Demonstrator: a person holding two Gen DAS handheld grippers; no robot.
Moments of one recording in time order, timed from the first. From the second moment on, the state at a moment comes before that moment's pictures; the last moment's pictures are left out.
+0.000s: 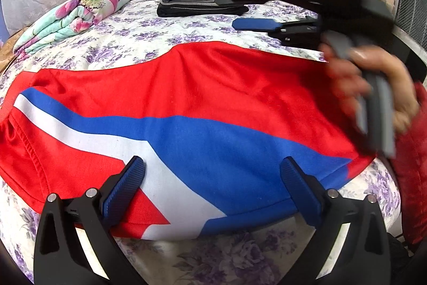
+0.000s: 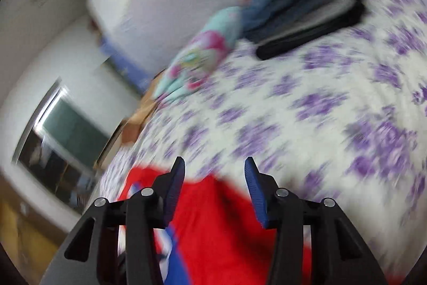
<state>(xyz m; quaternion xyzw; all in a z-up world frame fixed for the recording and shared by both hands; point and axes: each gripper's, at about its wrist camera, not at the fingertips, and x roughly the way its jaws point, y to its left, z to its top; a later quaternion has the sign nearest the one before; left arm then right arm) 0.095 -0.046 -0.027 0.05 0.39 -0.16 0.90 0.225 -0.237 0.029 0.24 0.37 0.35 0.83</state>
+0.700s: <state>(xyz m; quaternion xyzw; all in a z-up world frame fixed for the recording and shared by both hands) 0.143 0.026 -0.024 0.03 0.41 0.00 0.91 0.149 -0.289 0.000 0.28 0.37 0.32 0.83</state>
